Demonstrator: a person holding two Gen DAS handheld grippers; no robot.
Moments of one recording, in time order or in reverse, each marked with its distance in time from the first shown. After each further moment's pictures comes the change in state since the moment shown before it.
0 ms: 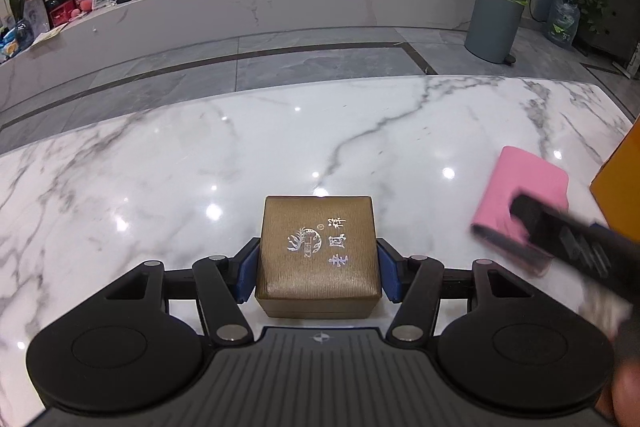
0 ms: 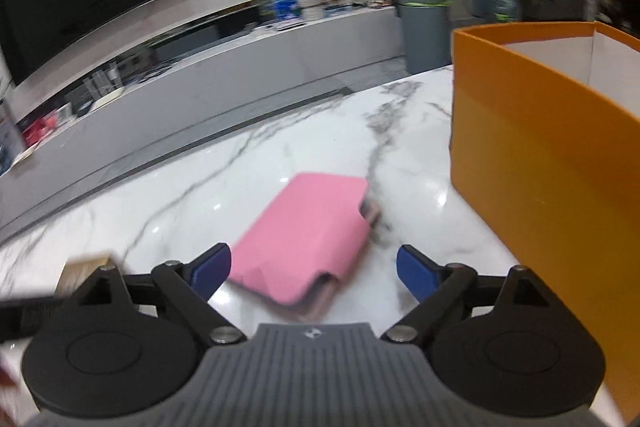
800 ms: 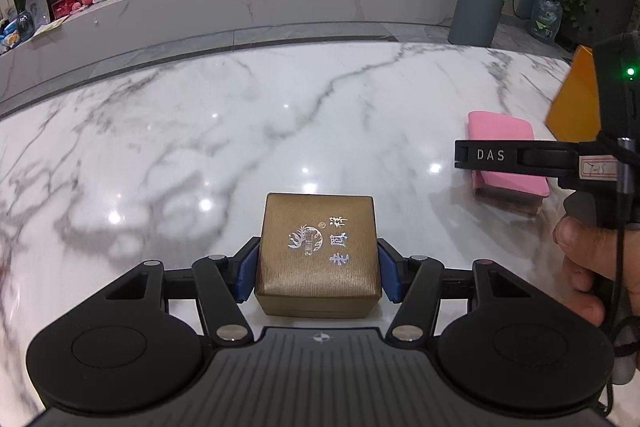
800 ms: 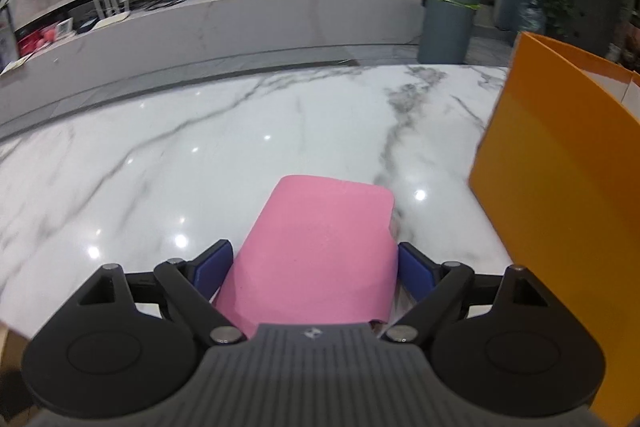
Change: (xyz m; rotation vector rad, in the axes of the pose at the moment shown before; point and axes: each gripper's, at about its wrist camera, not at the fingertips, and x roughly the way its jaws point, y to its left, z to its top) left arm -0.064 0.007 -0.078 0.011 -0.004 -0.047; right arm 0.013 0.005 -0.012 -0.256 0.118 -0.027
